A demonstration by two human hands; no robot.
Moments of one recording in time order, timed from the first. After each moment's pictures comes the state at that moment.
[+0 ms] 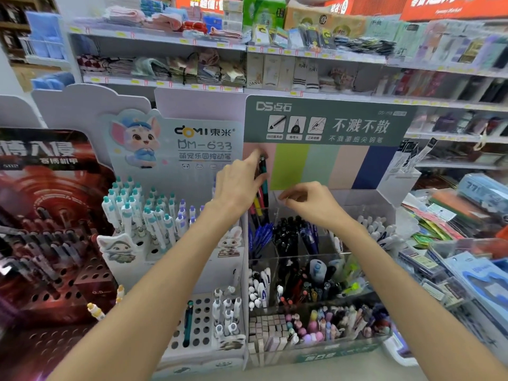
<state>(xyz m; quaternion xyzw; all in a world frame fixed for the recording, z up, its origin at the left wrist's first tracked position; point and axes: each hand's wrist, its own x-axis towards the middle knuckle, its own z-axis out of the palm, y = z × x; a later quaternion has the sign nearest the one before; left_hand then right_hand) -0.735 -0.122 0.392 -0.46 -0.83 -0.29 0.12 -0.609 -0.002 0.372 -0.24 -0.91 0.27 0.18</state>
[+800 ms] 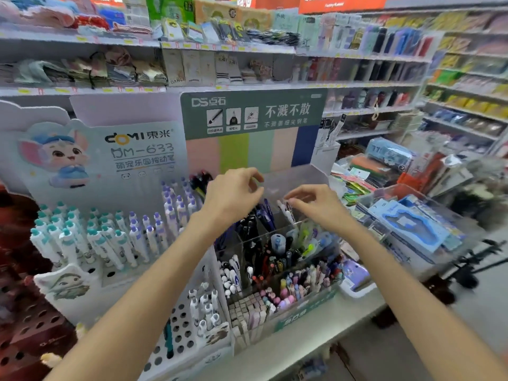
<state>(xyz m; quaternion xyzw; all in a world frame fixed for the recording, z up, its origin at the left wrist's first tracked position) -0.683 -0.124 0.394 -0.60 -0.74 -0.29 0.00 -0.510 -0.033 0.374 -0.38 -0.83 0.31 0.25</state>
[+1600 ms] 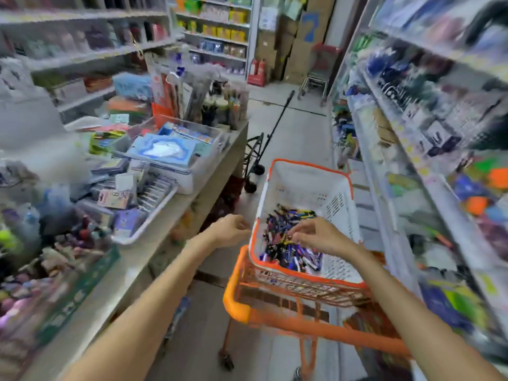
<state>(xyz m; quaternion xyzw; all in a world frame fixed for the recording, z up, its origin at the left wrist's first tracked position) -0.242 -0.099 0.245 -0.81 -0.44 -0.03 -0.39 -0.035 -0.209 0.267 -0.74 -0.56 0.32 0.19</state>
